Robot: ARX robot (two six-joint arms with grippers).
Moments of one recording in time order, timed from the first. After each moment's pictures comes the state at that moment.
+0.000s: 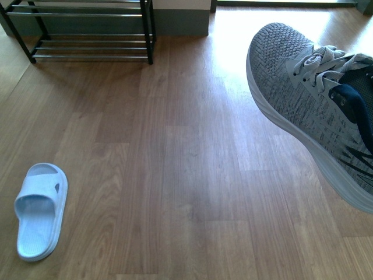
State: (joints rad) left arm -0.55 0.82 0.34 -0.04 -0.63 -0.14; right arm -0.16 1.20 0.35 0.34 -0.34 0.25
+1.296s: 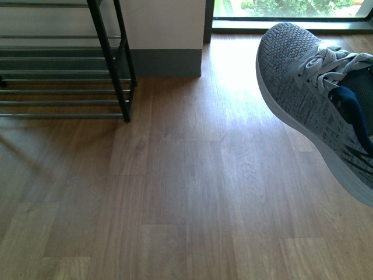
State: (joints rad) left arm -0.55 0.82 0.34 -0.03 -0.62 -0.14; right arm -0.17 1.20 0.35 0.34 -0.33 0.25
